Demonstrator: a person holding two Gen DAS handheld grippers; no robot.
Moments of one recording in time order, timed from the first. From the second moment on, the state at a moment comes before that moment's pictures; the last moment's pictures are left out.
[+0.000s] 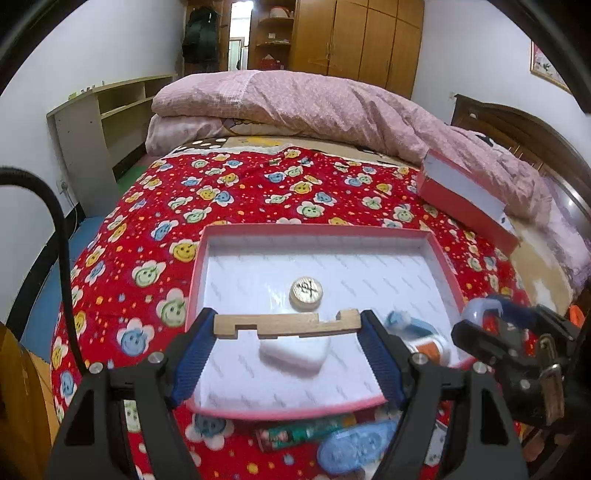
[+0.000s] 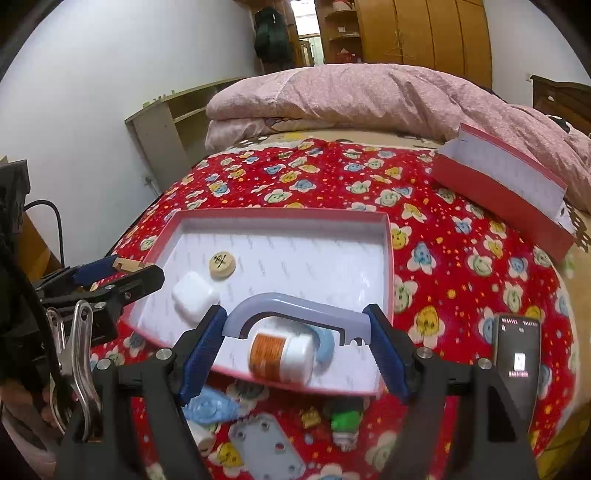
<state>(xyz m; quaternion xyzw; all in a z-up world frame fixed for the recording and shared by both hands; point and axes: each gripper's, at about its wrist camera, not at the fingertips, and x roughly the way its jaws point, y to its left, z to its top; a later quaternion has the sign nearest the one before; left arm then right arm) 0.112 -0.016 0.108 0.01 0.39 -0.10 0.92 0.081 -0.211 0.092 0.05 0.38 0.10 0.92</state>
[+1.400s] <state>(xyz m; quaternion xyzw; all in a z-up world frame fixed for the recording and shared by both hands) 0.193 -0.020 0.063 -0.01 0.41 -0.08 0.91 0.162 -0.213 0.044 0.05 0.40 0.09 0.91</state>
